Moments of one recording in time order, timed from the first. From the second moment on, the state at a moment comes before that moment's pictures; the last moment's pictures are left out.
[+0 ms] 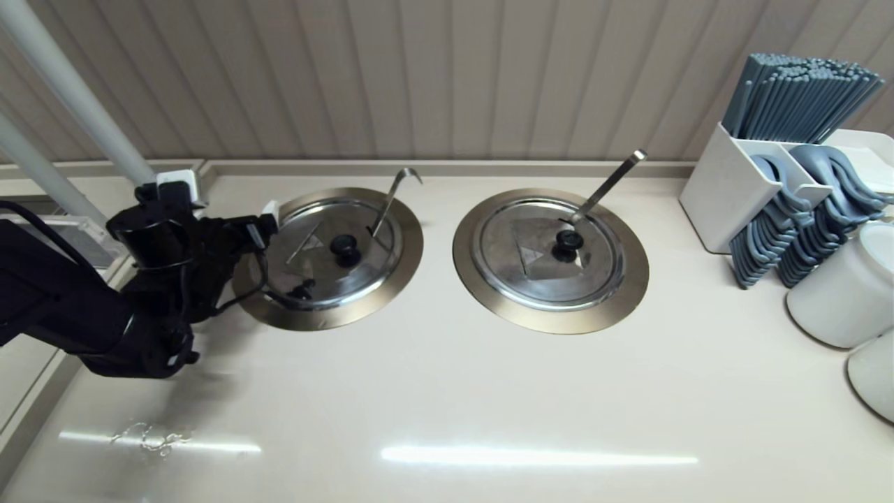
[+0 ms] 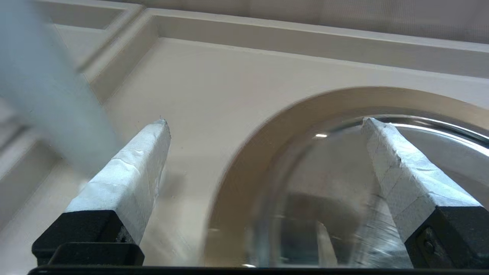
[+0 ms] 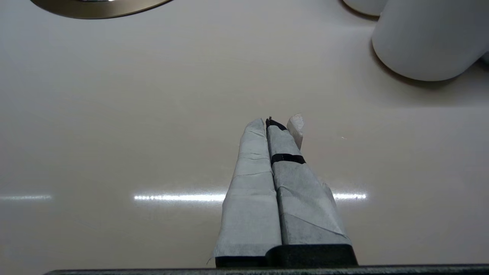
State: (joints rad) left arm -0.05 2.03 -0.94 -1.27 0.22 -0.04; right arm 0.00 0.00 -0.03 0.07 -0.01 0.02
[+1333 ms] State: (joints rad) left arm -0.31 2.10 -0.82 -1.27 0.19 -0.12; right arm 0.00 0.00 -0.03 0.07 -0.01 0.02
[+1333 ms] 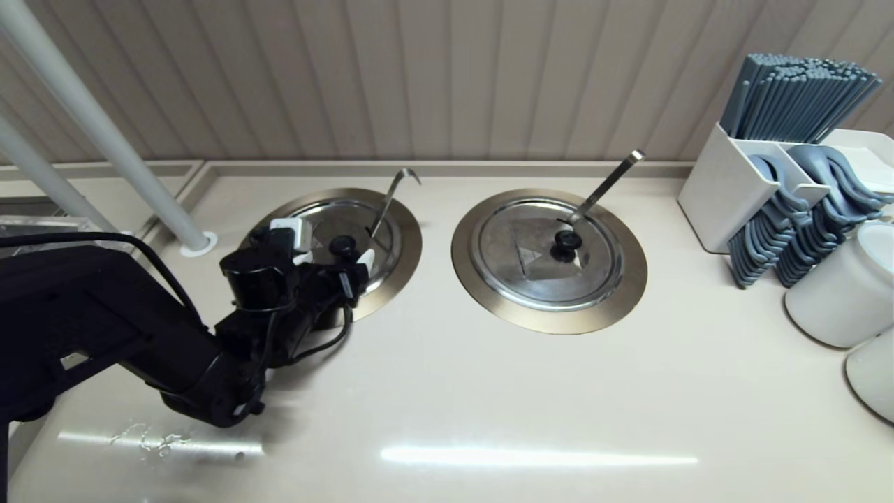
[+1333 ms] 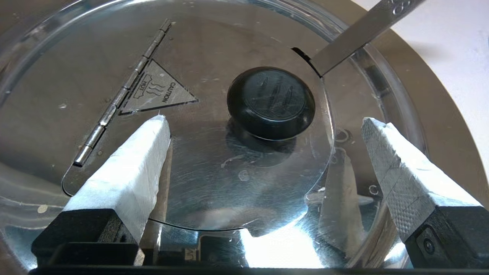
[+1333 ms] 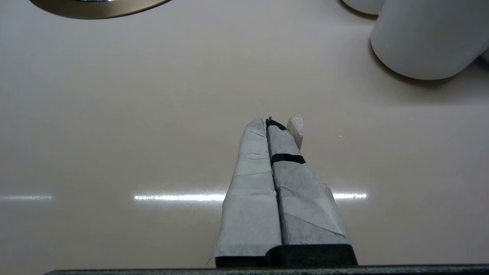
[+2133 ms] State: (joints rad) left arm -0.26 2.12 -0.86 -1.26 0.21 -0.07; right arm 0.00 0.00 -0.03 0.07 -0.01 0.02
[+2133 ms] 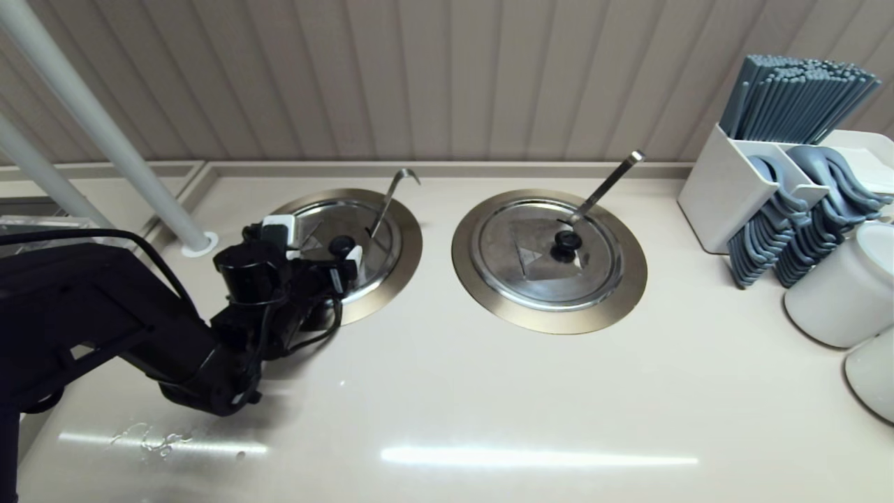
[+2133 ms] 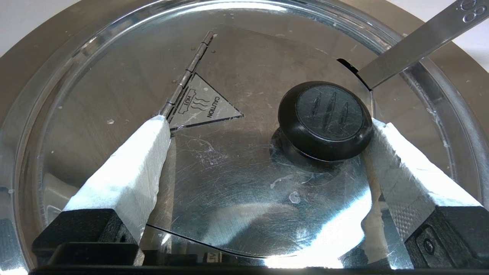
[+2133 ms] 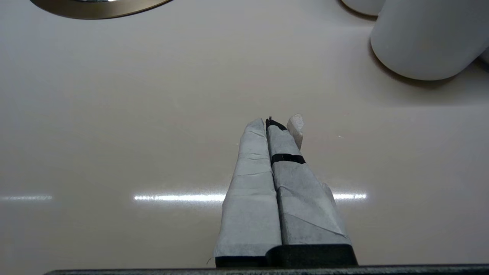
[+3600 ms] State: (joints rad) left arm -0.21 2.04 -0.87 -1.26 0.21 -0.08; right arm 0.00 0.00 -0.03 0.08 -0.01 0.02
